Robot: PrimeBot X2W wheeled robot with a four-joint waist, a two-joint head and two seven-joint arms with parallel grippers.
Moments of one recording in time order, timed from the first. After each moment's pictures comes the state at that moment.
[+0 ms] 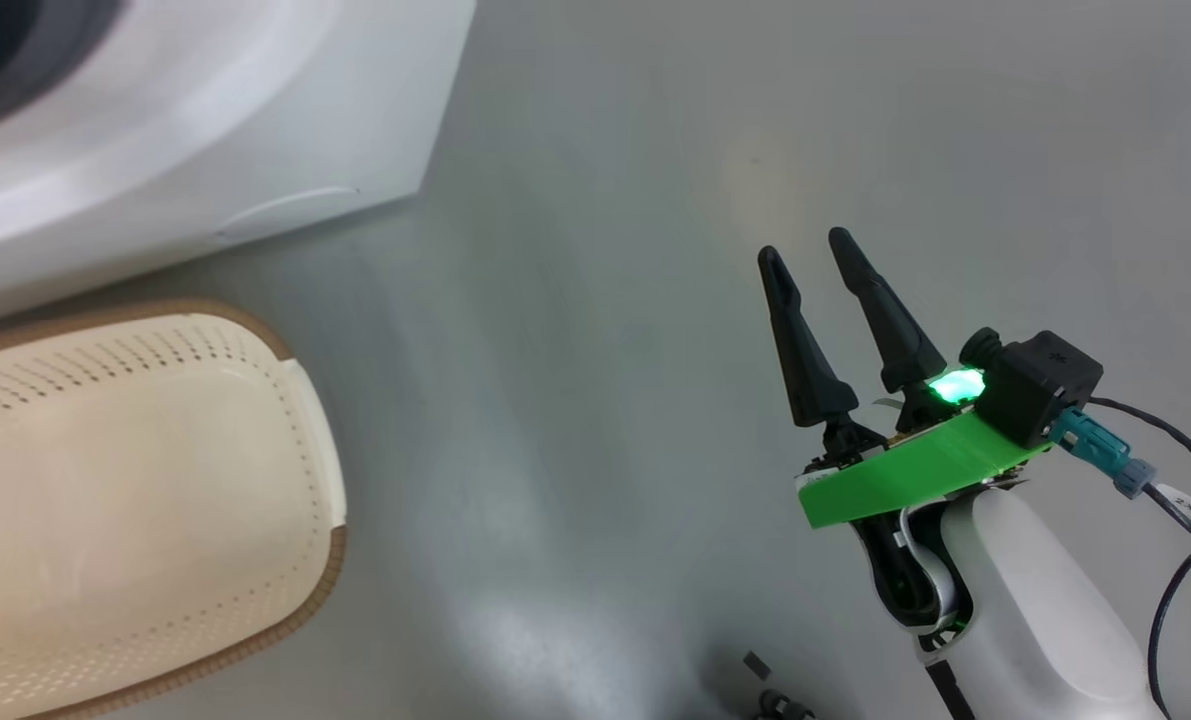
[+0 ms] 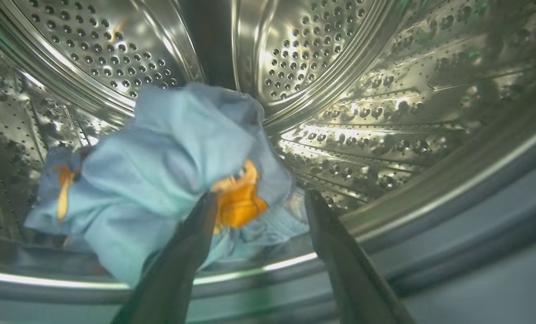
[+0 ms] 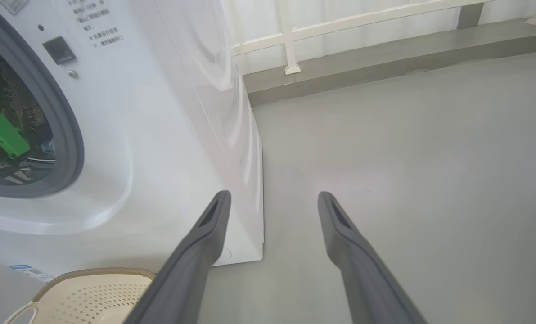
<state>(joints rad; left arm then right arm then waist) -1.39 0.36 -0.09 1.26 -0.29 -0.12 -0.25 -0.43 -0.04 0.30 0.21 0.49 0.13 -0.25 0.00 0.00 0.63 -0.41</state>
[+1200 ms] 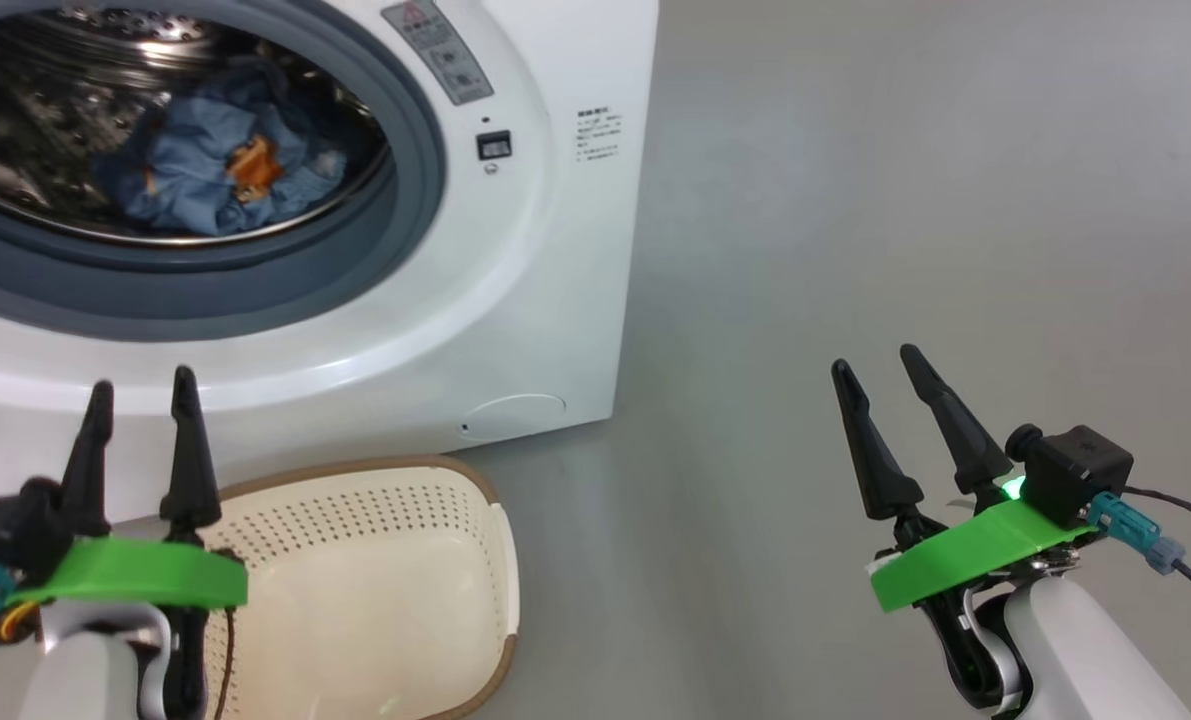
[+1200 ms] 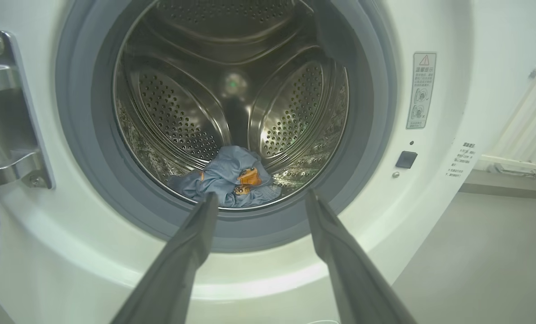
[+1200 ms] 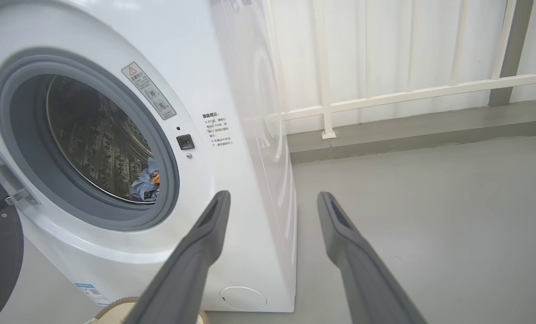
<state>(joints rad) -0.38 0.16 0.03 0.44 -0.38 -0.13 -0.26 -0.28 -0.14 0.25 0.27 0.45 0.13 -0.25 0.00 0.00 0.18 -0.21</state>
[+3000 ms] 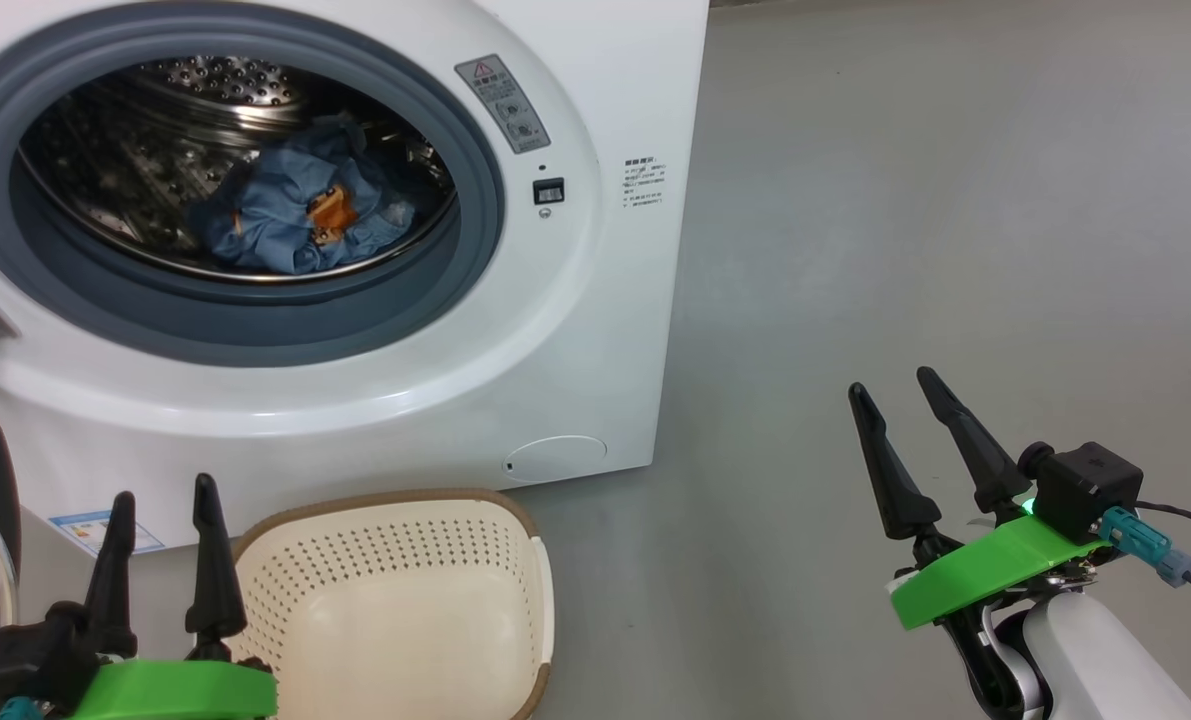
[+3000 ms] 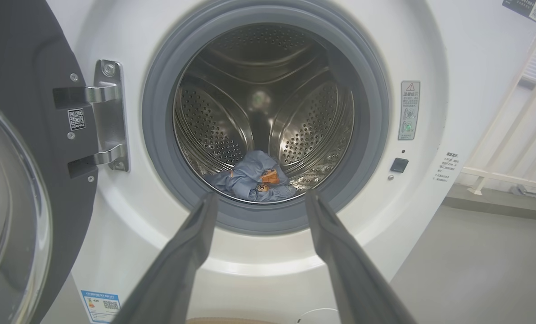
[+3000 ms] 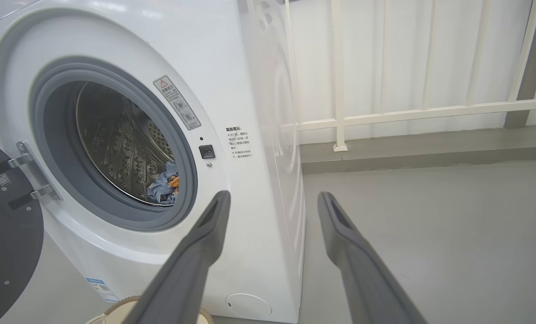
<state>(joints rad) -0.12 0.09 0.06 0.23 -0.37 -0.09 -0.26 -0.25 -0.18 0.26 0.29 0.45 0.13 -0.25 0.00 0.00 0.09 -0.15</state>
